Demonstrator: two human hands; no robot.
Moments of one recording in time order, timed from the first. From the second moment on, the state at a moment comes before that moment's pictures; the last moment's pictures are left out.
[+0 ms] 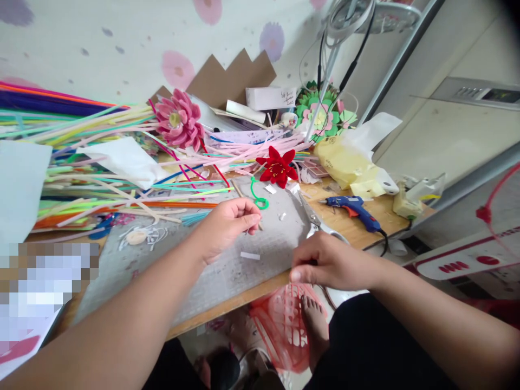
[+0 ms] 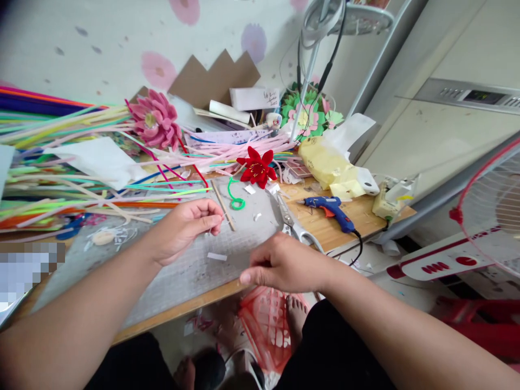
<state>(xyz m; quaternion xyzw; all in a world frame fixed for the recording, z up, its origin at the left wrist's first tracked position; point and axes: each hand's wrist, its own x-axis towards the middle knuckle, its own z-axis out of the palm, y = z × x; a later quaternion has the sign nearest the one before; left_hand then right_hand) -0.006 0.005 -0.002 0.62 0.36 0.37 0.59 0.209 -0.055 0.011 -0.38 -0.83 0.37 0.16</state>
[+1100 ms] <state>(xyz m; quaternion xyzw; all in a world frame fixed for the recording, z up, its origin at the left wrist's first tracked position) -0.006 0.005 -0.005 0.59 0.35 0.34 0.64 0.194 -0.076 -0.025 -0.22 -0.95 0.01 0.20</state>
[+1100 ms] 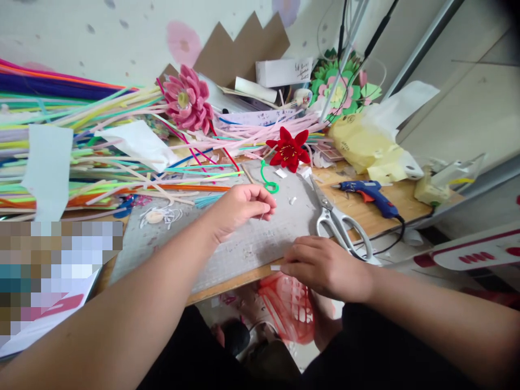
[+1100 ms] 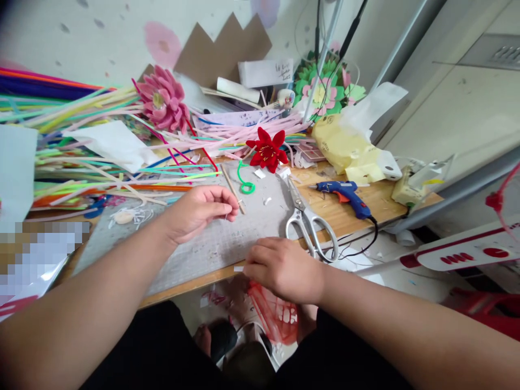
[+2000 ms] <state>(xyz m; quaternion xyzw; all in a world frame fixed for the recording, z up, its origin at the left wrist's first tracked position) 0.003 -0.006 -0.001 0.64 0.37 0.34 0.58 0.314 -0.024 0.001 -0.75 -0.61 -0.05 0.26</state>
